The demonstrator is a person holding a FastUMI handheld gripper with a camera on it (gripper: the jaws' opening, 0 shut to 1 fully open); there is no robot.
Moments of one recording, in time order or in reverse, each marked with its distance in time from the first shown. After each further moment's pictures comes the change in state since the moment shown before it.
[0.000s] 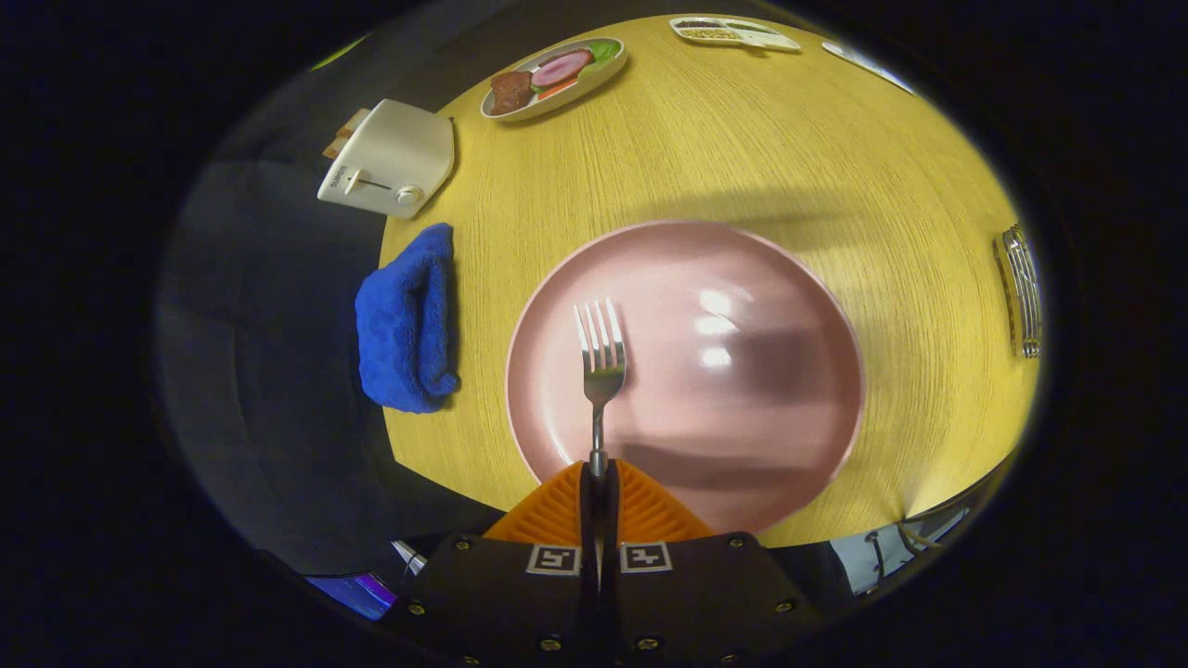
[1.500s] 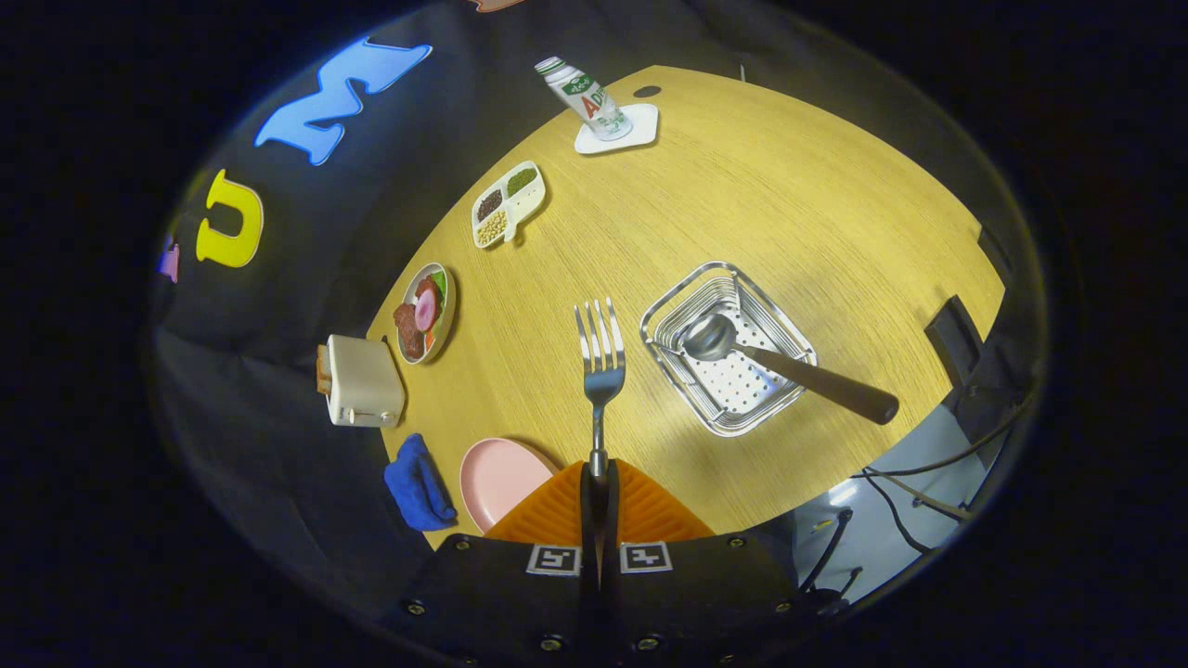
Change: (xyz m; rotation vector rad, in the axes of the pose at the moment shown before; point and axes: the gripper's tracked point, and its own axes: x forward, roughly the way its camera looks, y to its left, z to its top) arm -0.195 -0.174 0.062 0.395 -0.385 -0.029
